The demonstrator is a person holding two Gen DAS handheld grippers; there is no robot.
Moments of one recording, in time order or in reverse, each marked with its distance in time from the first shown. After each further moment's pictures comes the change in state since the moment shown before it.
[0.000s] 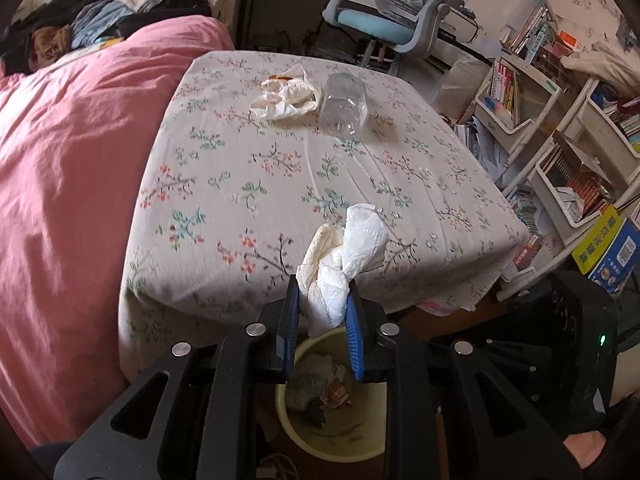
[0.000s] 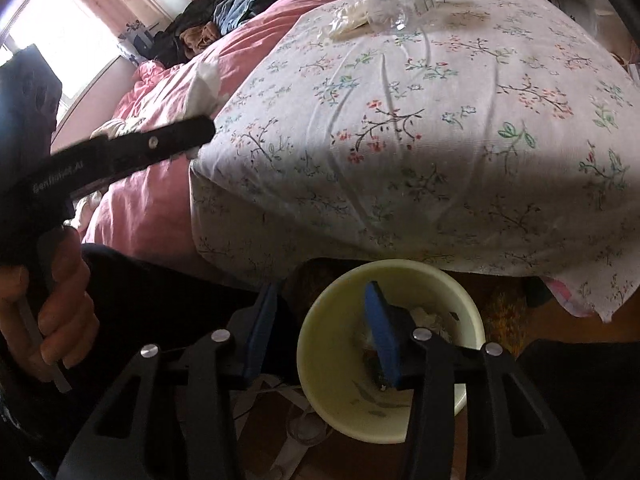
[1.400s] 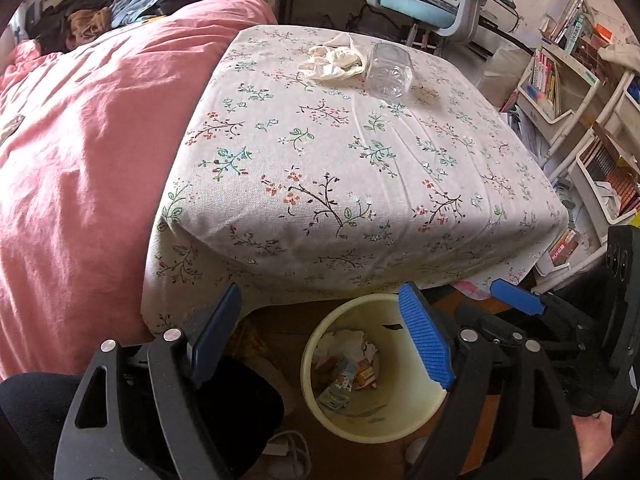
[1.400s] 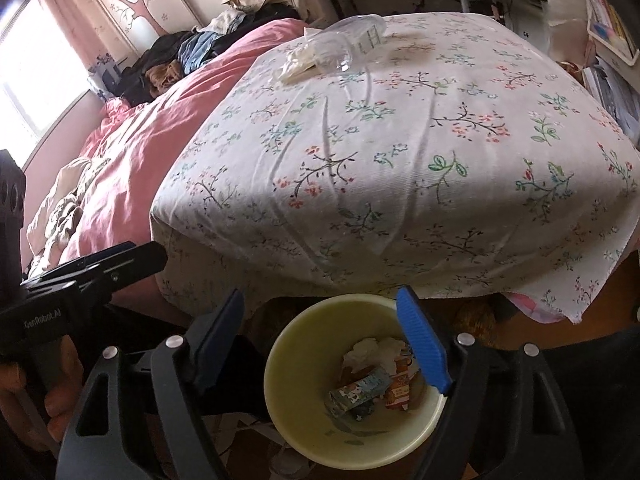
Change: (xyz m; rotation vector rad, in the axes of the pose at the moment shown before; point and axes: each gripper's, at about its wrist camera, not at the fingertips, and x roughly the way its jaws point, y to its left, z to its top) left arm 0.004 0.004 -0.035 -0.057 0.047 0.167; right arm -0.007 -0.010 -0.004 0.053 -0.145 -0.141
